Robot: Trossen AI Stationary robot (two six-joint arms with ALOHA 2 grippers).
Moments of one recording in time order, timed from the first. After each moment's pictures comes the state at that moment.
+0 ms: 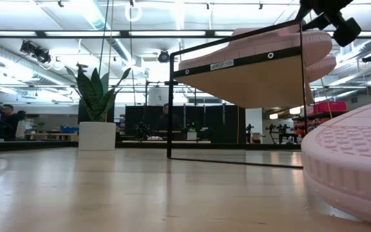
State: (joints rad) left arm -0.29 1.79 2.17 -0.98 -0.88 -0.57; right arm 0.27 1.03 0.96 -1.12 1.46 2.16
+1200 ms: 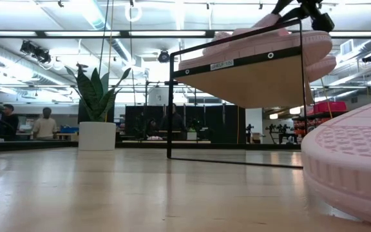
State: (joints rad) left arm -0.34 1.79 2.17 -1.03 -0.88 -0.56; right arm 0.16 0.96 0.94 -0.49 1.09 1.56
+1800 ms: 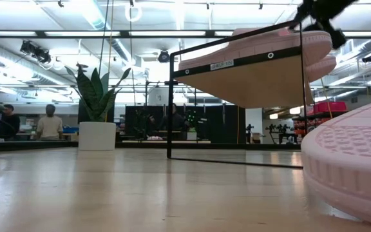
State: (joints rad) left arm -0.34 1.79 2.17 -1.05 -0.88 -0.56; right arm -0.18 0.70 0.83 -0.51 0.76 1.41
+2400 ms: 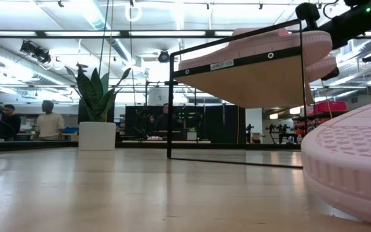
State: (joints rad) left arm -0.23 1.79 2.17 -1.04 -0.88 -0.62; right arm -0.27 0.56 0.42 0.02 0.74 1.46
